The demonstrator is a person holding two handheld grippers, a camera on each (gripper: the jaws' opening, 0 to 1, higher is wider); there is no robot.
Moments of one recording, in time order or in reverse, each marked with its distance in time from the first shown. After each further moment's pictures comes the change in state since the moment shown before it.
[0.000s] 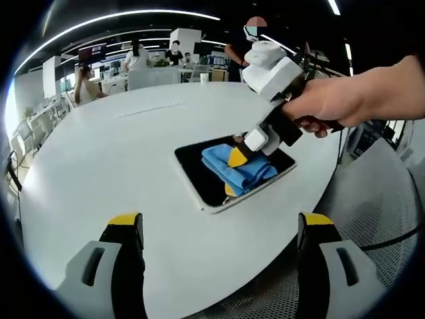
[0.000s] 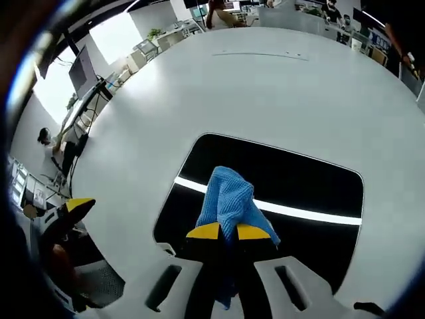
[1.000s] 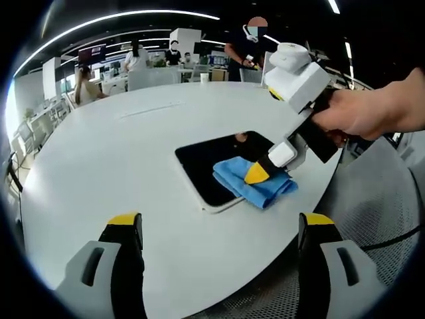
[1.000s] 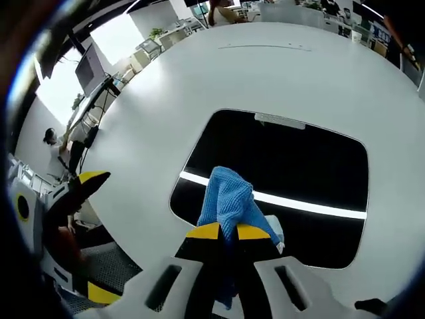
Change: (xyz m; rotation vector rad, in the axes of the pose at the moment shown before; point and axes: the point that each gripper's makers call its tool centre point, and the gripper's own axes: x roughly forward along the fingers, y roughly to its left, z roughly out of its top) left arm 0.000 0.000 0.000 0.007 0.003 0.004; right arm -0.014 0.018 -0.036 0.005 0.026 0.045
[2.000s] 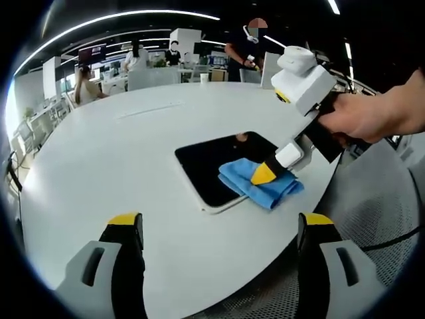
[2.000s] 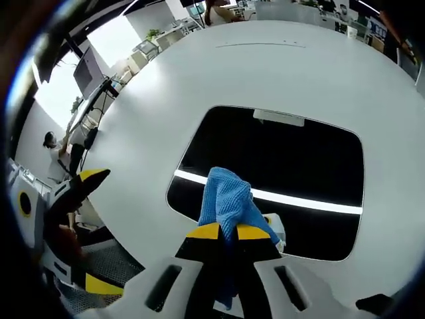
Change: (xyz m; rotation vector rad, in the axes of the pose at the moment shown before) left arm 0.000 0.000 0.001 -0.007 -0.004 0.000; right arm -0.005 -0.010 -0.006 0.028 0.003 -0.002
